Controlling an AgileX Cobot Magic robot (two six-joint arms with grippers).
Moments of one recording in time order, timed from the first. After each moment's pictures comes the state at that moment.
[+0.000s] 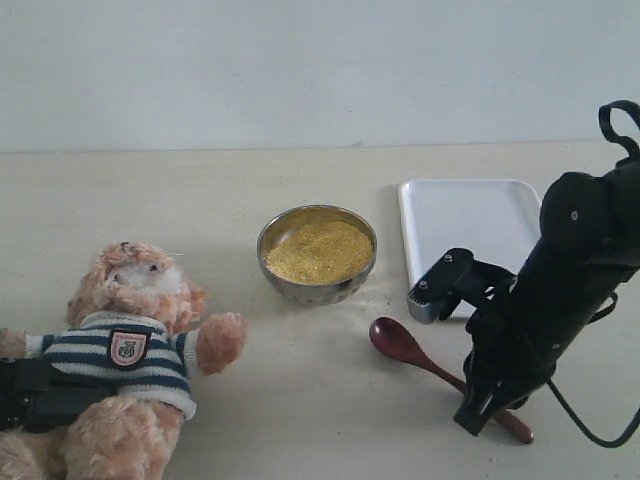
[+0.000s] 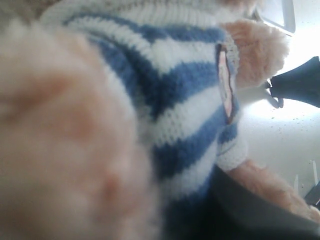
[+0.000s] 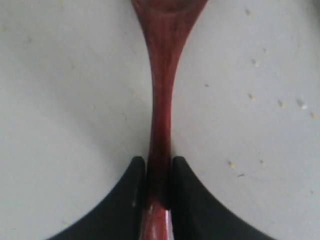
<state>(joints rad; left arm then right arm) 0.23 1.52 -0.30 -1.44 0.86 1.48 0.43 1.79 -0.83 0.32 0.60 -0.77</state>
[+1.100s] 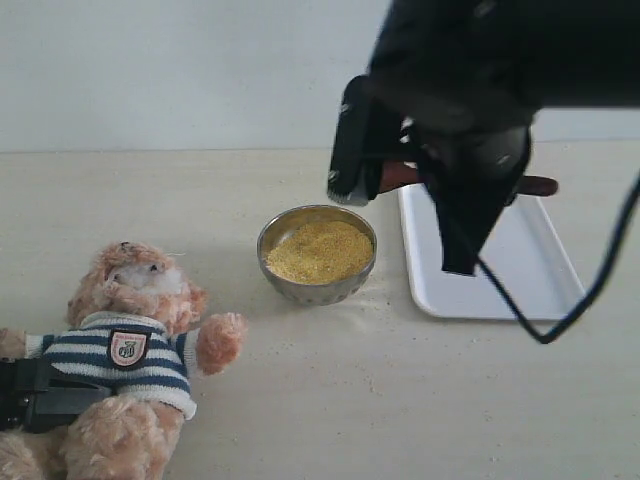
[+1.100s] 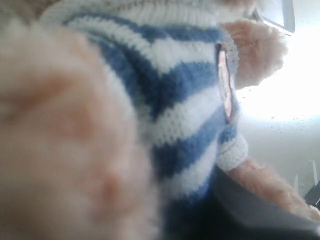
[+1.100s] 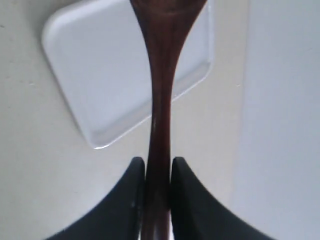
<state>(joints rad) 0.23 1.52 -0.30 -1.44 0.86 1.48 0.90 1.67 -1.29 -0.81 1.22 -0.14</state>
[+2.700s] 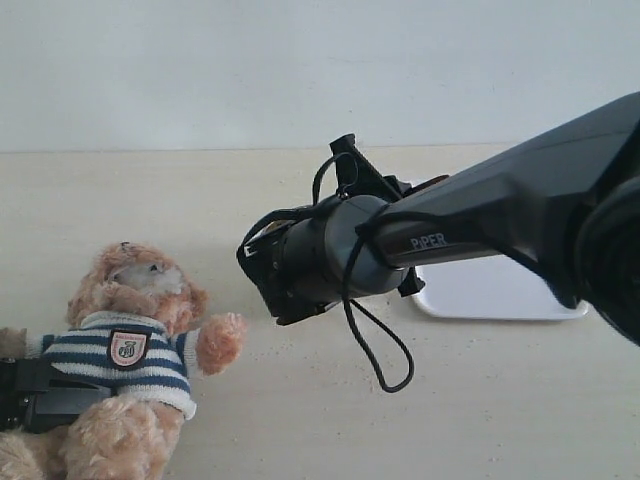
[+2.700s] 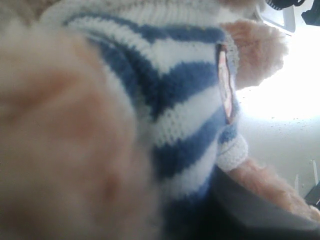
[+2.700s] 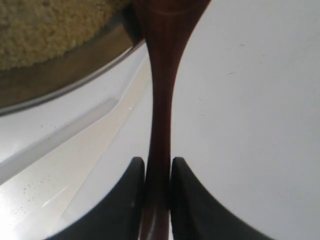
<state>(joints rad) 0.23 1.52 -0.30 -1.44 0.86 1.48 0.92 2.22 -1.40 -1.40 1.22 0.00</state>
